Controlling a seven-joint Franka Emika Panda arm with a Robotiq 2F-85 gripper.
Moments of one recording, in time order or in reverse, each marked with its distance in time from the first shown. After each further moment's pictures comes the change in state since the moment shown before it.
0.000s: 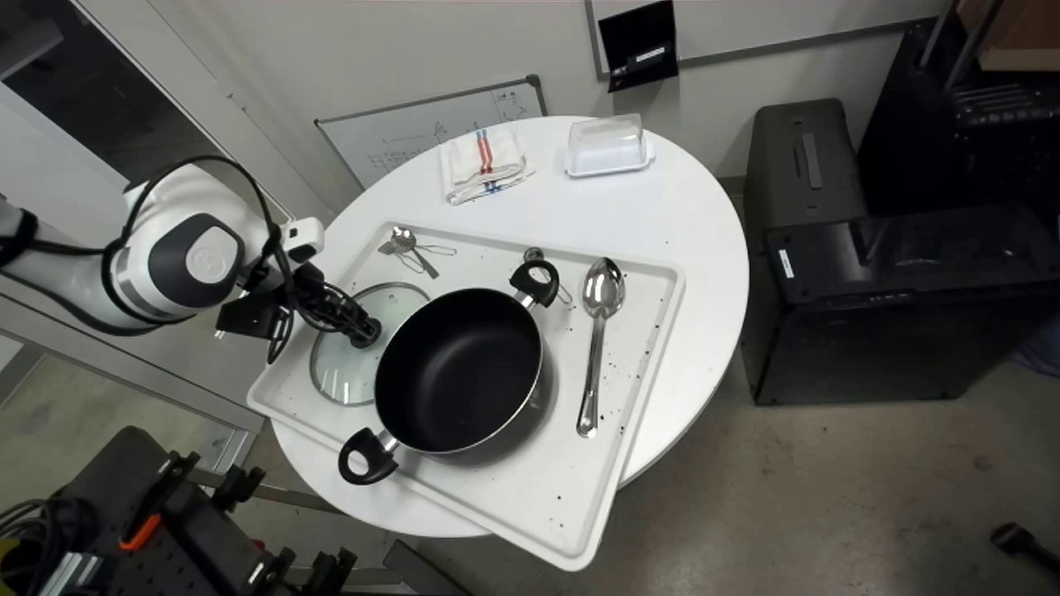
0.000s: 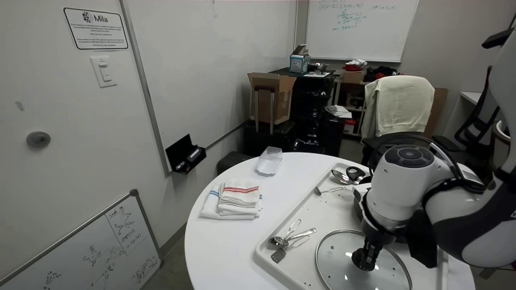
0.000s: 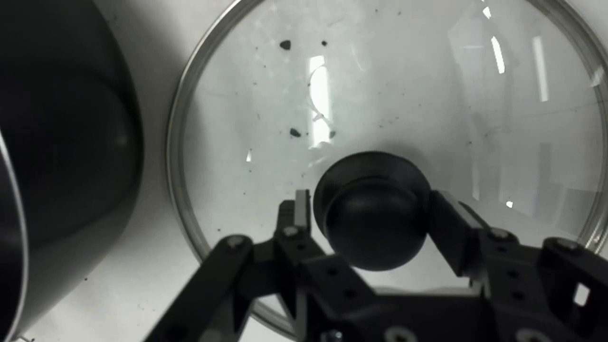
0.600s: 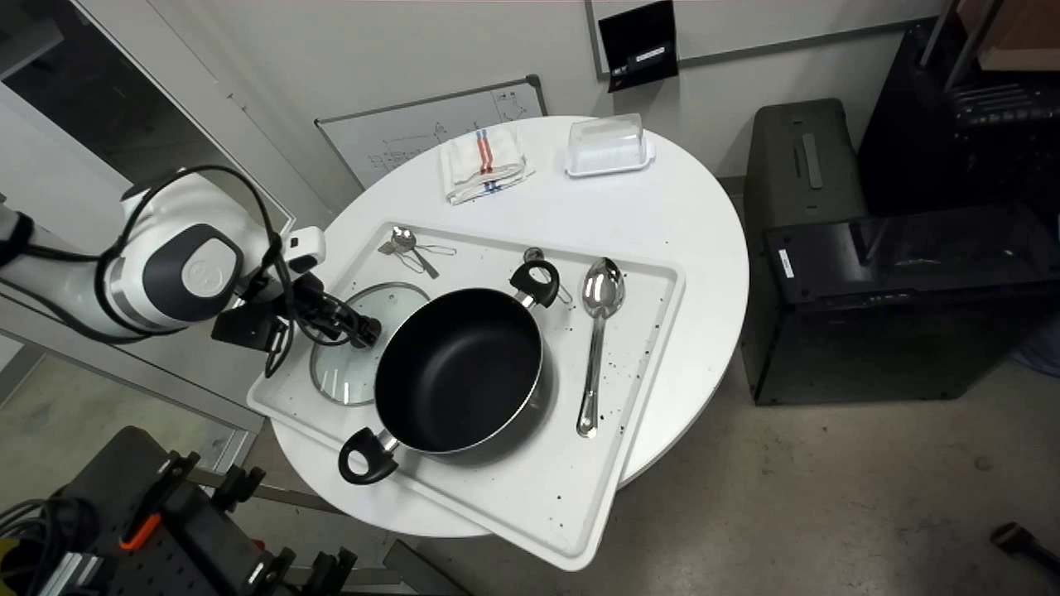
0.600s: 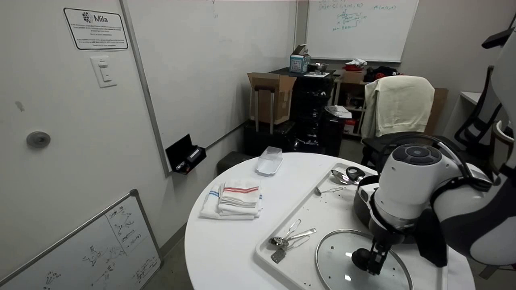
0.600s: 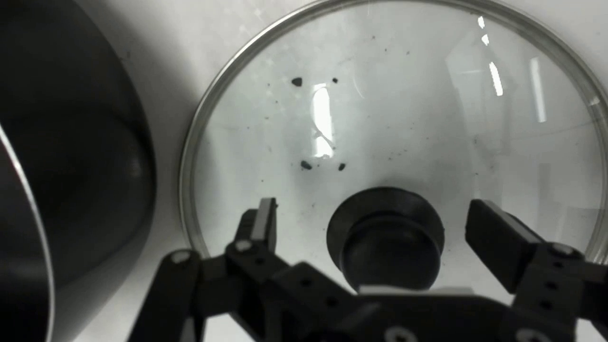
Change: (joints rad) arm -0.052 -0.023 0.031 -0.053 0.008 0.026 -0.034
